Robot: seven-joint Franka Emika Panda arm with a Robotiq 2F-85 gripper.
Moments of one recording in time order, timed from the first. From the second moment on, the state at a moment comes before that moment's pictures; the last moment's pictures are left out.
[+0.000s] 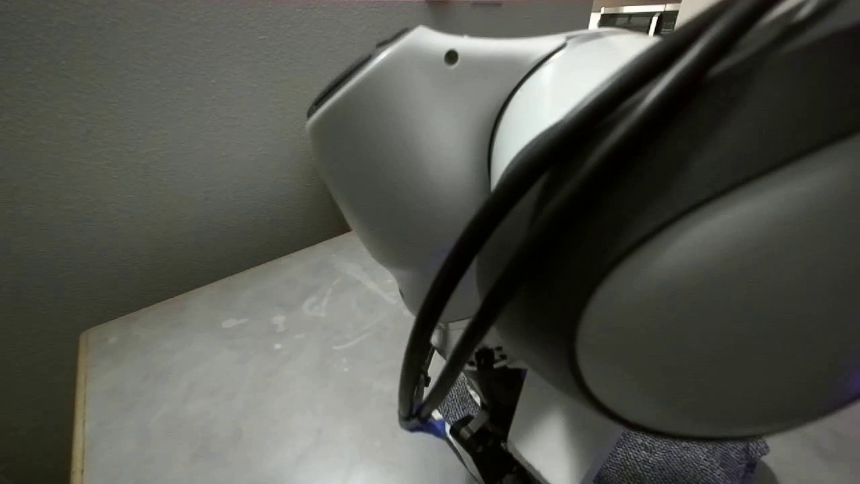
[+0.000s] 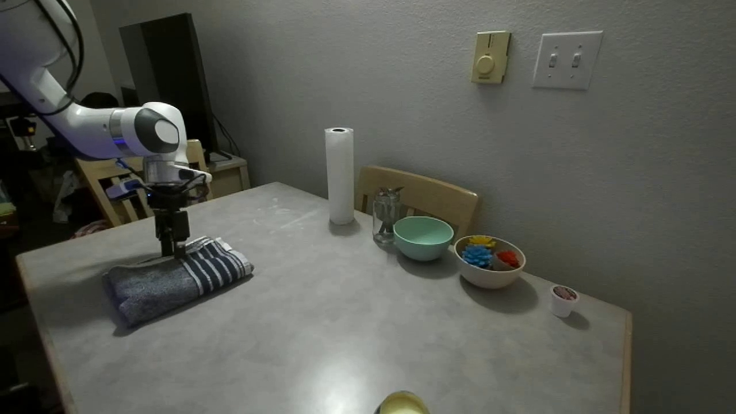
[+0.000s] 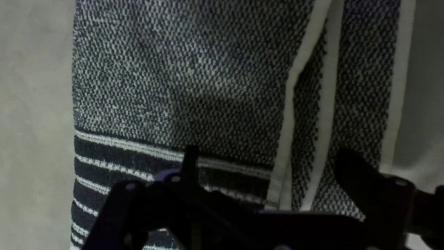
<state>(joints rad) 0.50 0.64 0.09 -1.84 -0.22 2.09 0.74</state>
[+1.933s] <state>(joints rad) 0.45 0.61 0.03 -1.89 -0.21 2.44 0.82</state>
